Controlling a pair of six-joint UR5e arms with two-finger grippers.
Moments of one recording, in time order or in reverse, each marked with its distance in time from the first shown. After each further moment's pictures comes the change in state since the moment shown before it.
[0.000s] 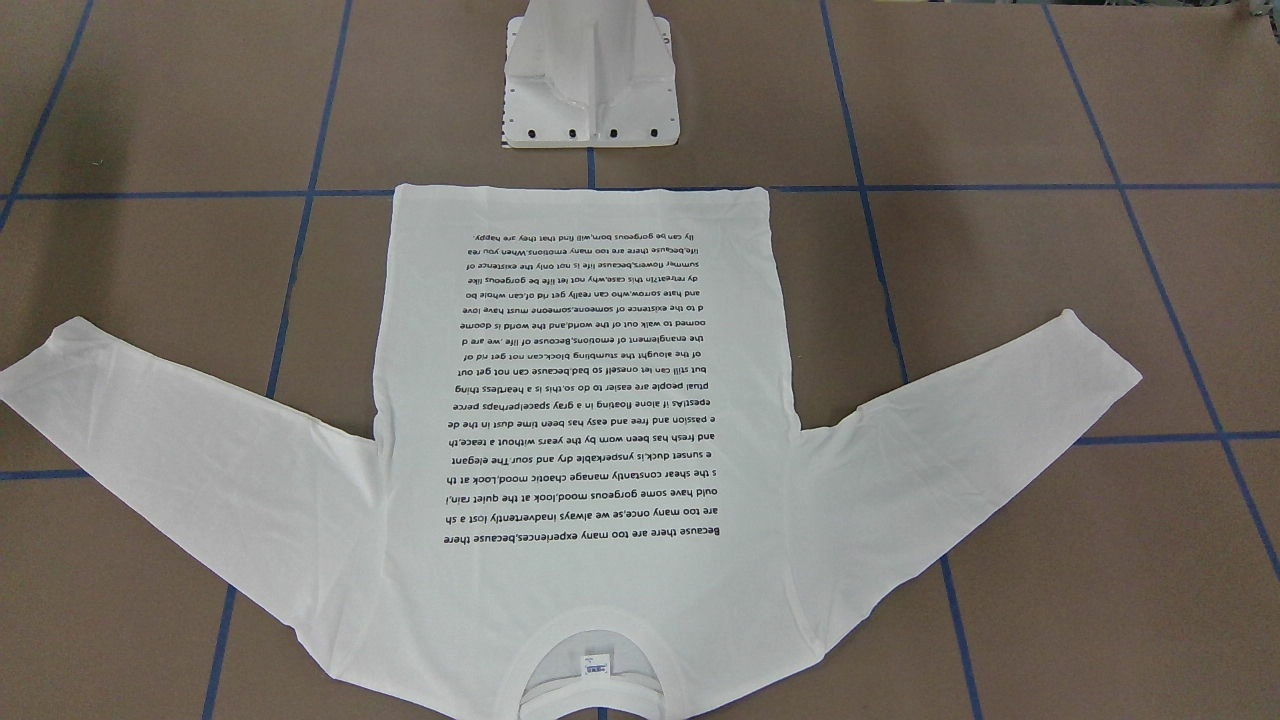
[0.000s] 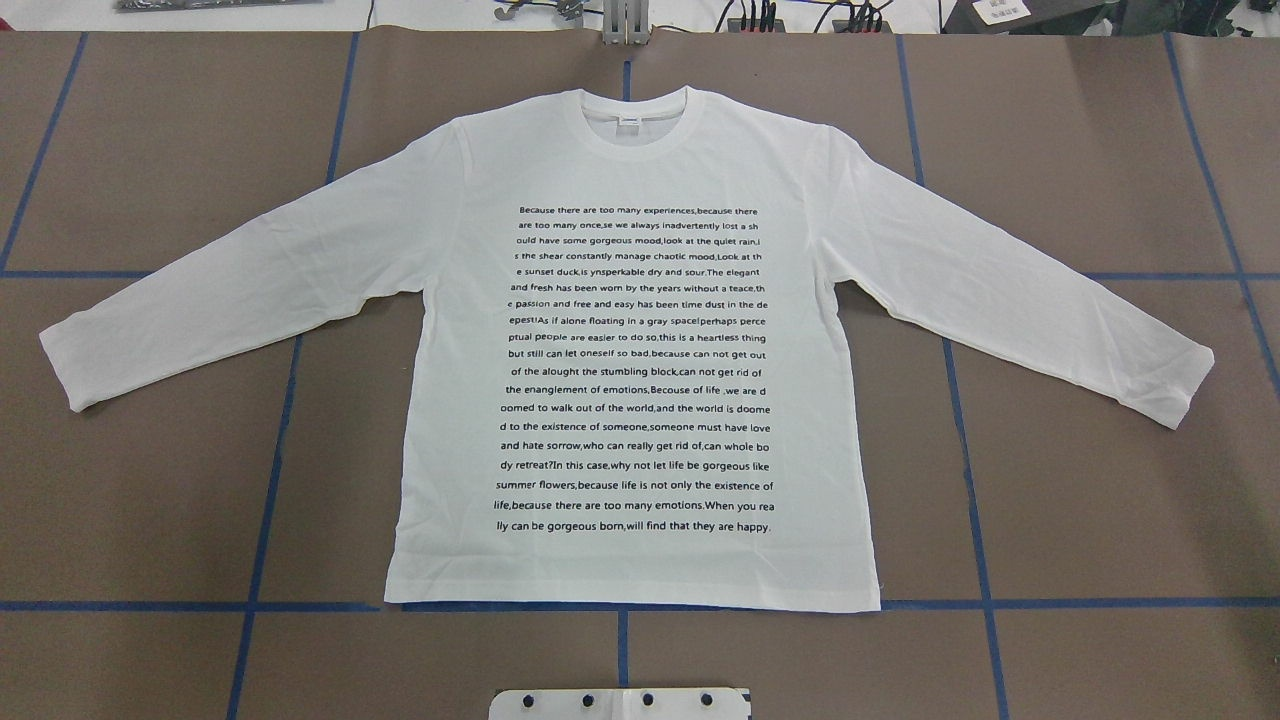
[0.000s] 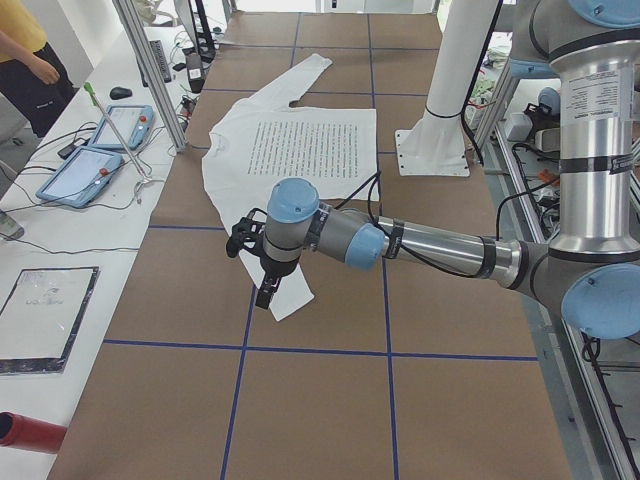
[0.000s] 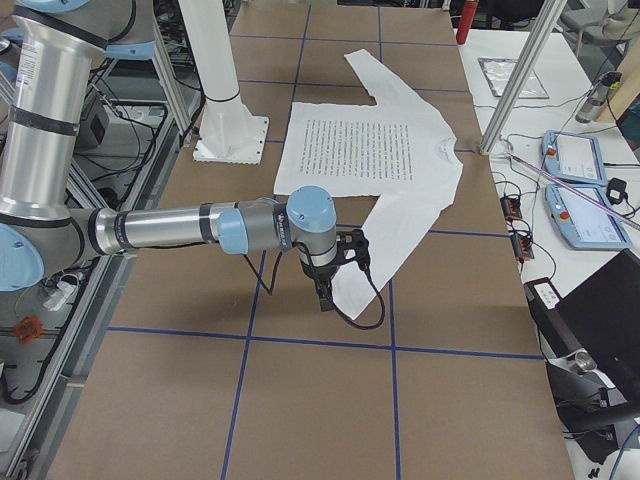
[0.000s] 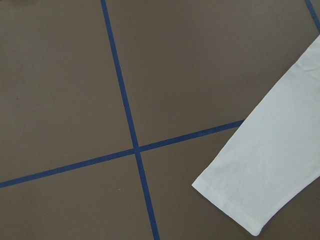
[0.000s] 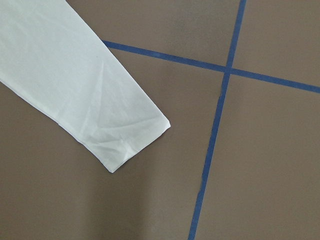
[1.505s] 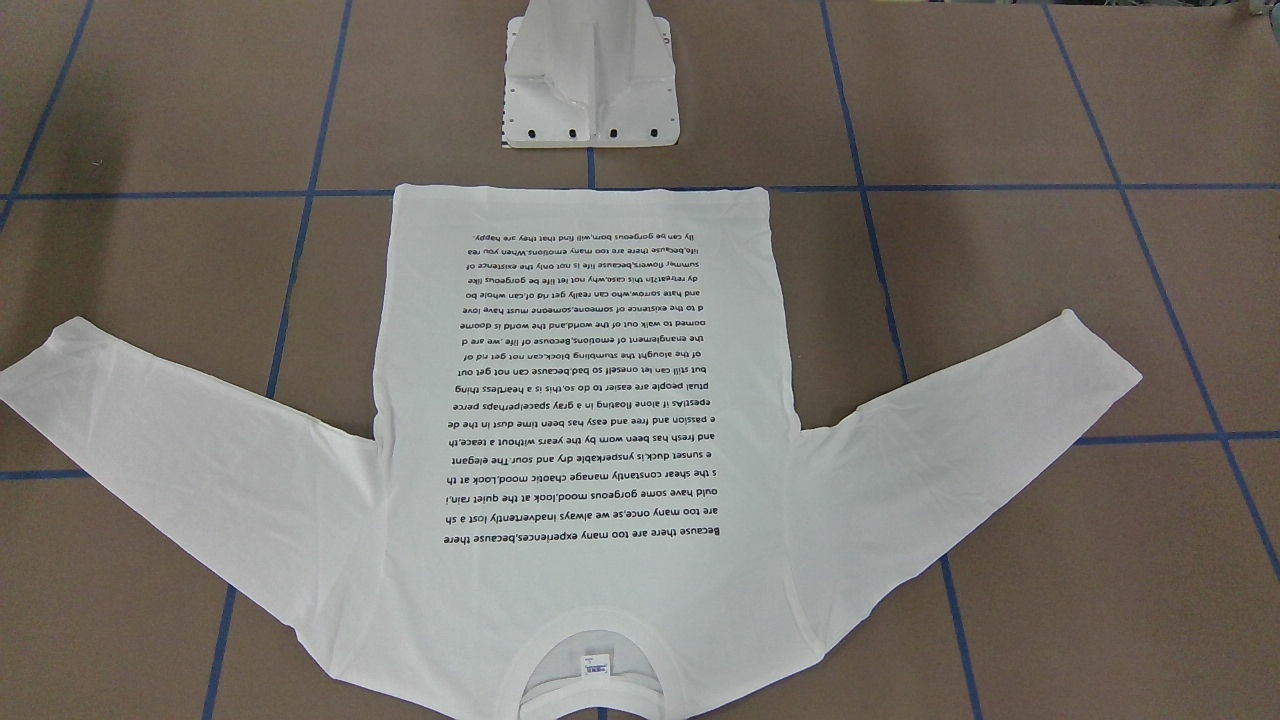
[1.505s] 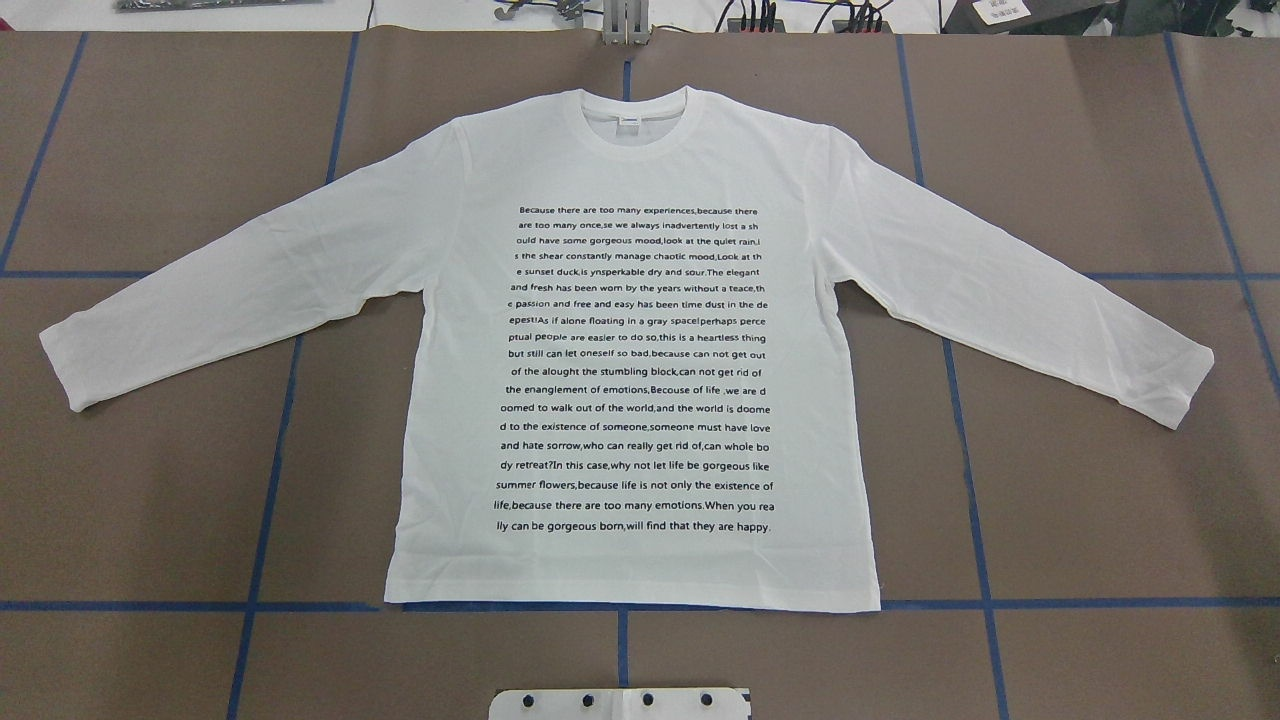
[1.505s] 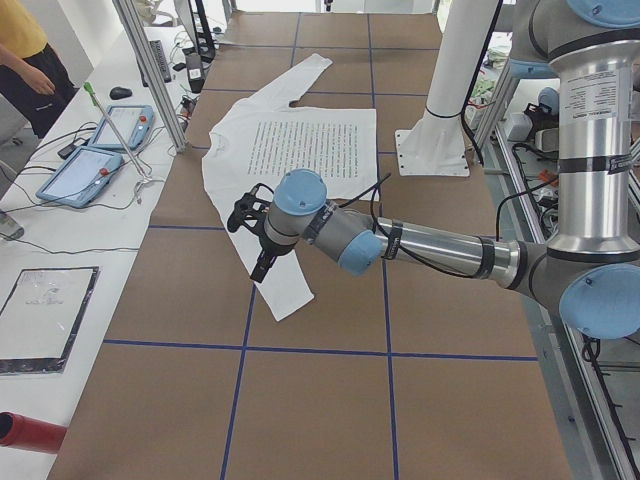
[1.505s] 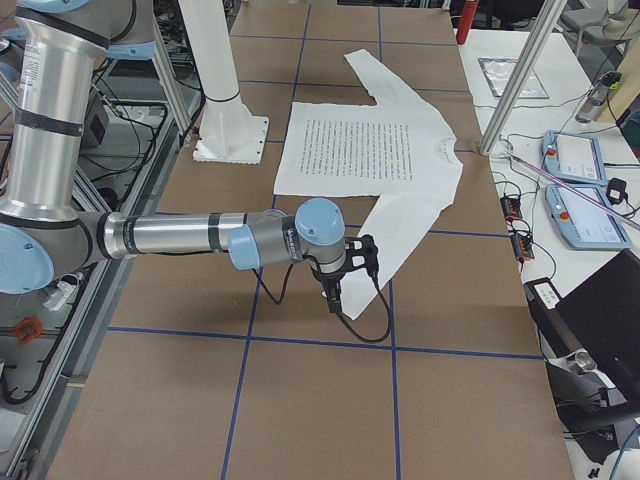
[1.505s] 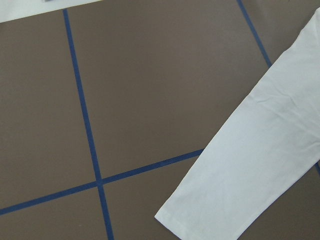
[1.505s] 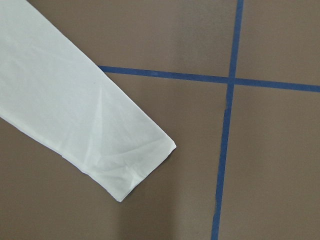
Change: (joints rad) left arm 0.011 -0.003 0.005 -0.279 -0.122 -0.128; right arm -0.004 0.053 -0.135 0.129 0.068 0.168
